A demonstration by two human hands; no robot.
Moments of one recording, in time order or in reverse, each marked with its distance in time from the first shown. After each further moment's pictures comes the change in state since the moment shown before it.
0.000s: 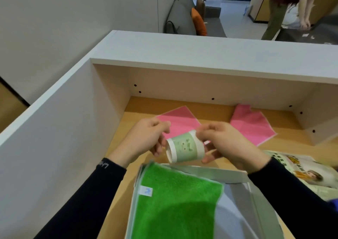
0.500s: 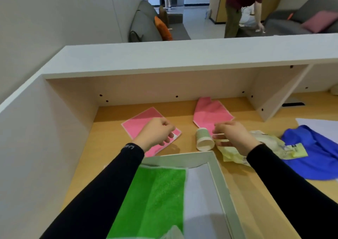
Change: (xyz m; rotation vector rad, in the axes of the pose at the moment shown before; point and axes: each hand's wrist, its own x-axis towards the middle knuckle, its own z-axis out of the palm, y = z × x) left_hand 0.022 0.023 0.112 0.377 -0.155 0.080; right_hand -0.023 0.087 -0.118 0.142 0.436 0.095
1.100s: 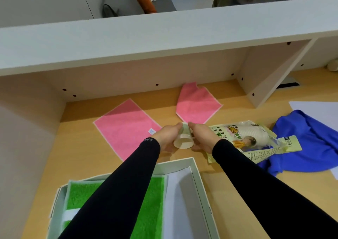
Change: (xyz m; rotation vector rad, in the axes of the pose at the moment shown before) left_hand 0.096 0.005 0.104 -0.308 -0.292 -0.461; right_hand 0.094 0.048 0.025 0.081 -0.131 0.272
